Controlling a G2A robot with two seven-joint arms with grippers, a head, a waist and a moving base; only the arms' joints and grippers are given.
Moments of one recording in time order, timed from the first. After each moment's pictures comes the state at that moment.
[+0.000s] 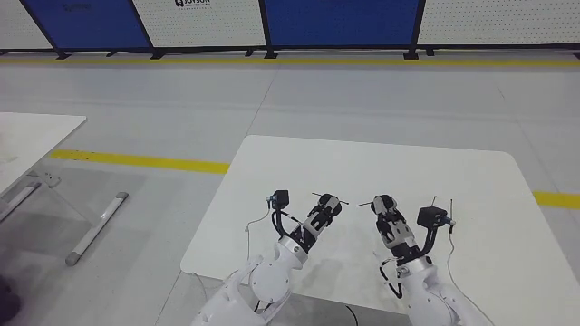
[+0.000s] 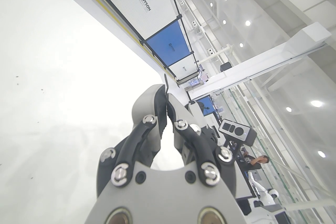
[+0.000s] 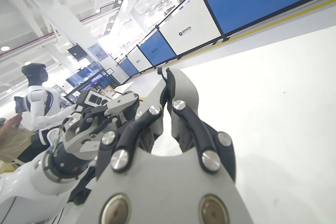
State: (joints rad) left arm 1.51 -1.27 -1.04 -1.66 0.15 -0.10 0.09; right arm -1.42 -1.19 0.96 -1.58 -0.57 -0.17 -0.26
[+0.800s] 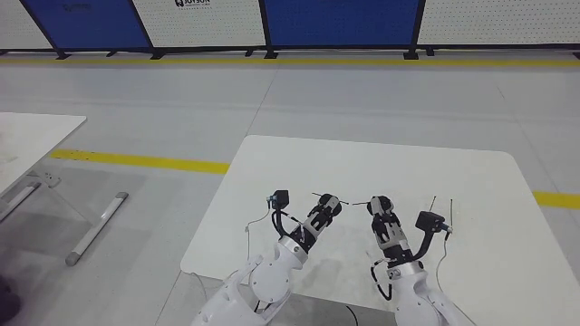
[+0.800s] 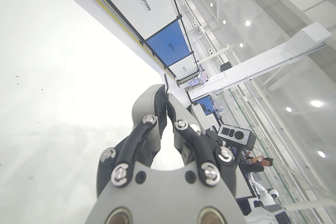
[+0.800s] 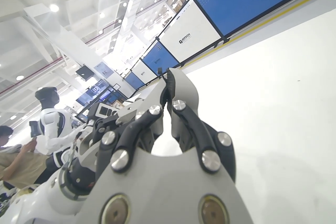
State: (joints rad) left arm 1.51 -1.27 -1.04 -1.66 0.15 -0.10 0.09; right arm -1.44 -1.23 0.92 -1.59 -0.51 -0.11 -0.34
